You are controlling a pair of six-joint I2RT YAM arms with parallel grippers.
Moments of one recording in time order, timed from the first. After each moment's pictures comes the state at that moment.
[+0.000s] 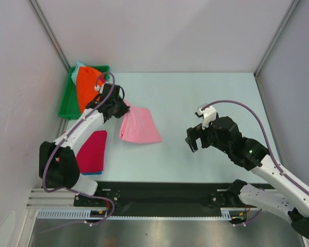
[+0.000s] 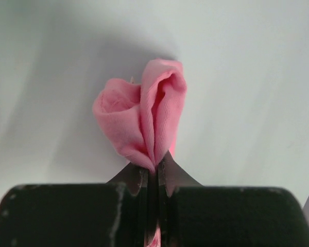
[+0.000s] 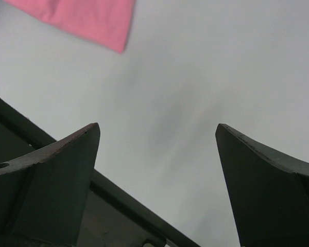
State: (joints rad) left arm -0.32 1.49 1.18 -0.50 -0.10 -0.87; right arm 0.78 0.84 0.95 -0.60 0.13 0.11
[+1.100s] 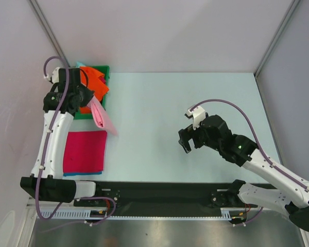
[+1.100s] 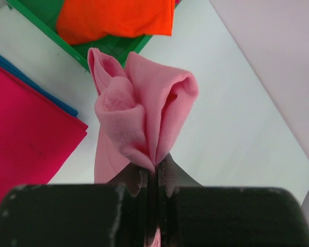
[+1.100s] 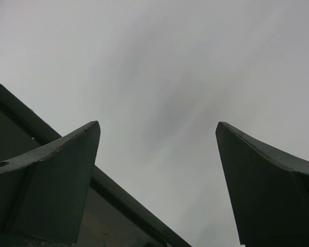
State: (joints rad) left arm -0.08 1.31 1.56 -0.96 -0.28 -0.86; right arm 0.83 0.94 0.95 -0.56 0.11 0.10
